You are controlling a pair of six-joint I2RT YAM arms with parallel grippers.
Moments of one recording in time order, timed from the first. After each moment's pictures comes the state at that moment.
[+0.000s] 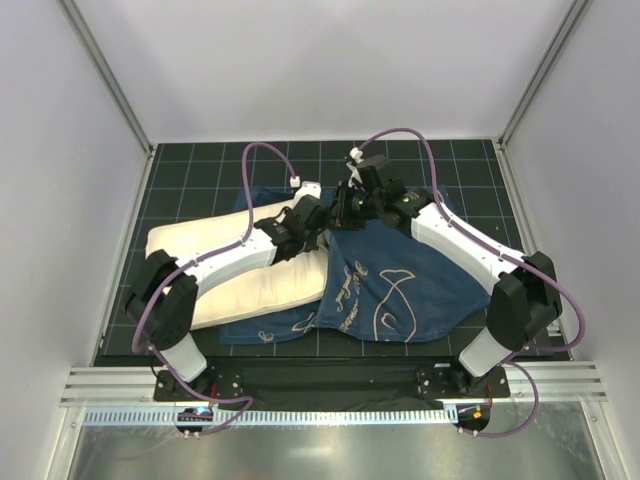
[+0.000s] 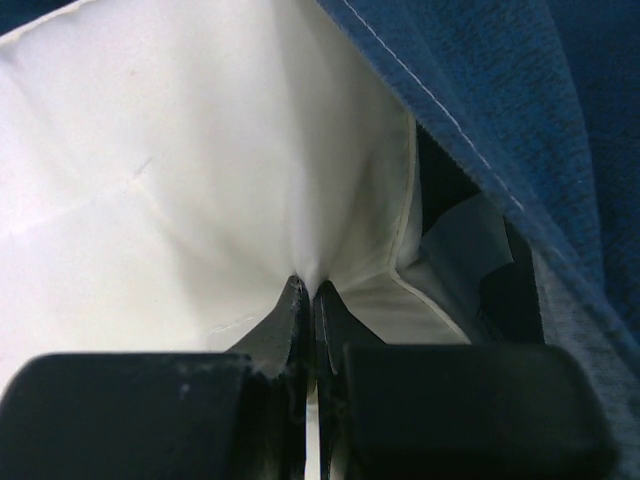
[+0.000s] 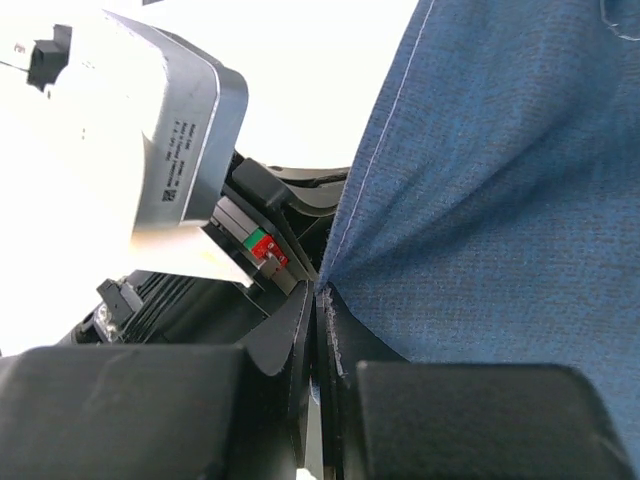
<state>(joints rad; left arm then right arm) -0.77 1.67 1.19 -0.37 -0.43 -0.45 0.61 1.60 1.34 -0.42 -0.32 0.70</state>
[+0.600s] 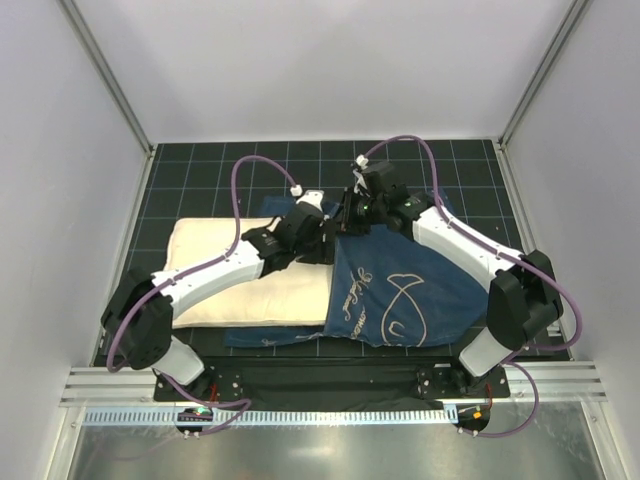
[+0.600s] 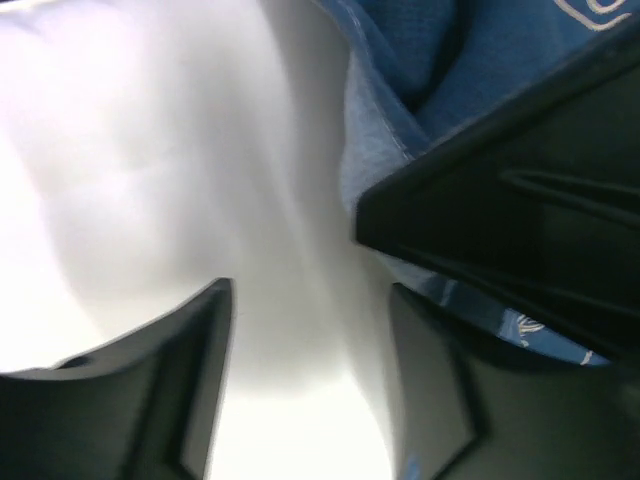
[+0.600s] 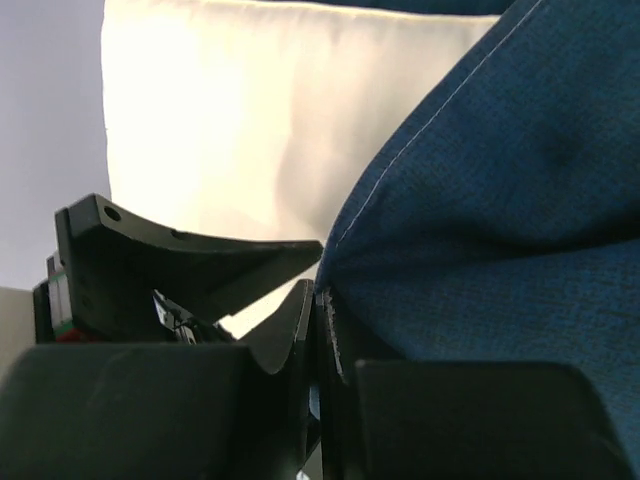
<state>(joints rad) -0.82 1.53 1.11 -0.35 -0.18 -0.55 0.57 1.60 1.27 -0.38 -0.35 0.71</state>
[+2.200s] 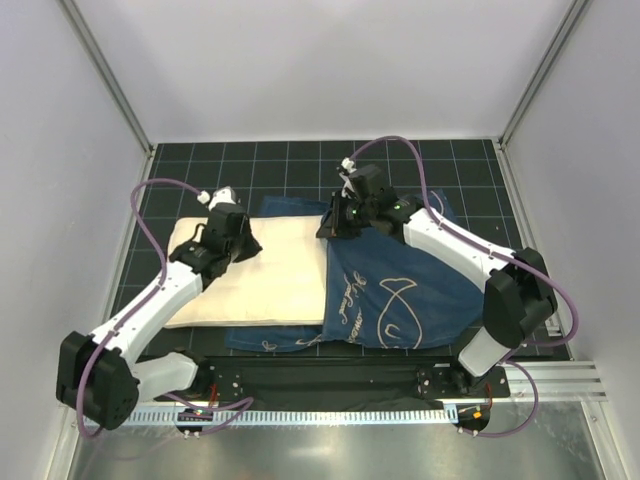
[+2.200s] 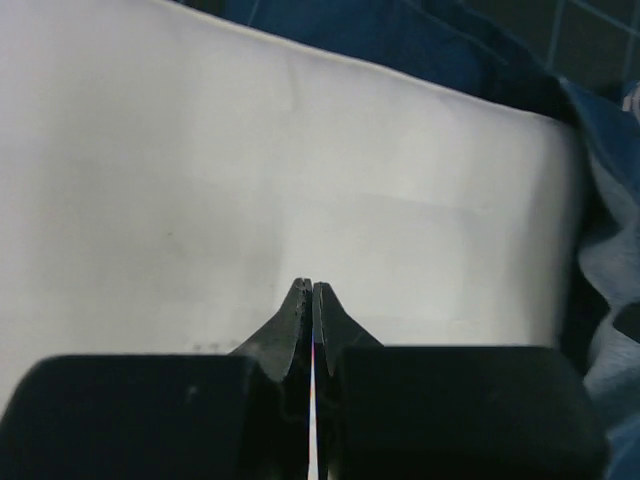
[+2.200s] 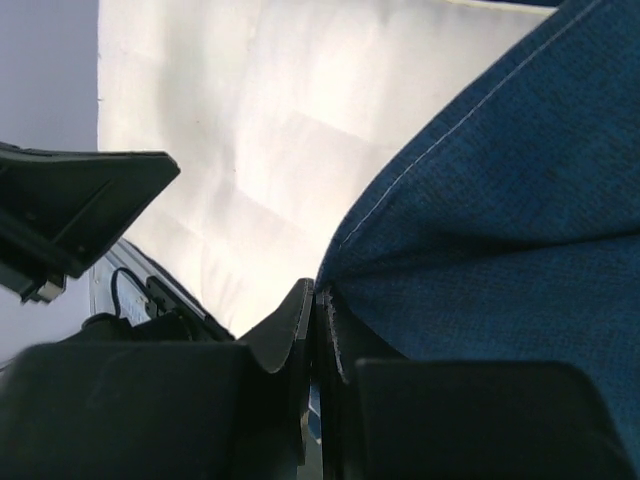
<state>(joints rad) -0.43 1.17 0.83 -0.42 -0.20 -0.68 0.64 1.62 1.27 -0.37 -0.30 0.67</state>
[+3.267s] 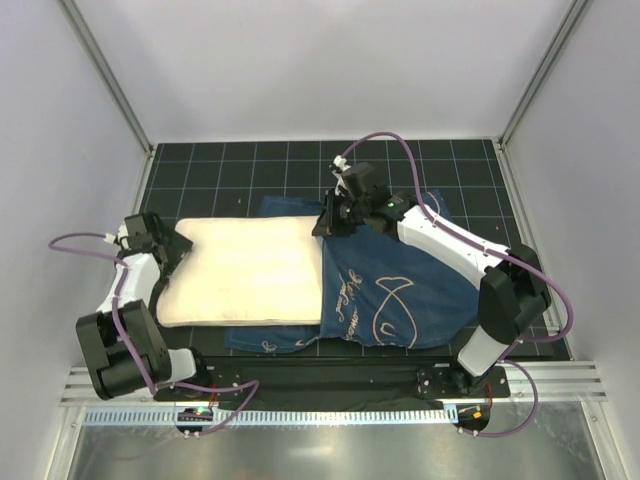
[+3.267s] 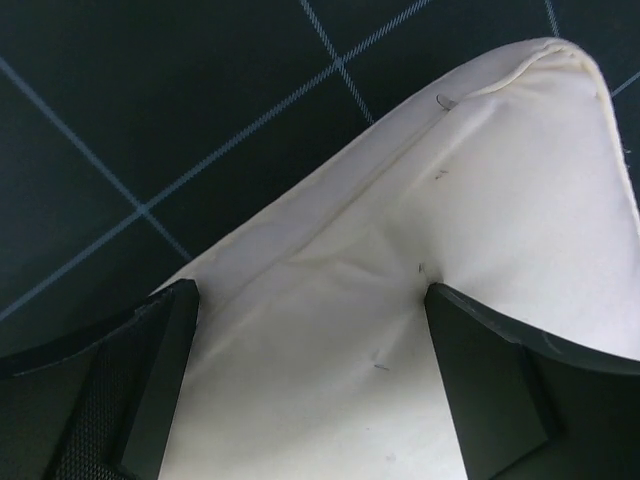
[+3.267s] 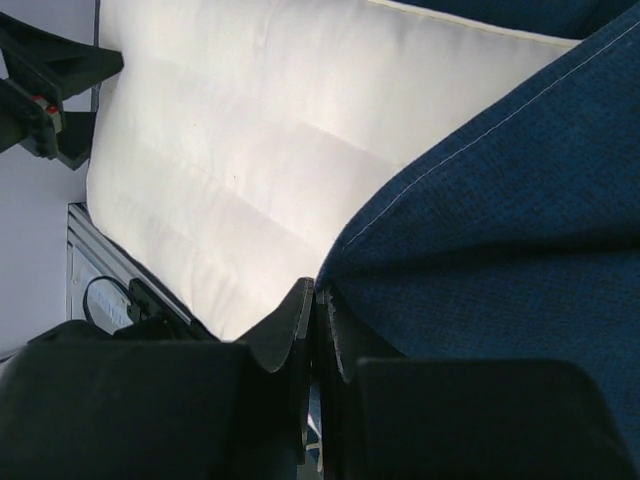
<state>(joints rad) 0.31 1.28 0.77 -0.44 -0.11 -0.70 0.67 1.66 1.34 -0.39 -0.27 0.63</state>
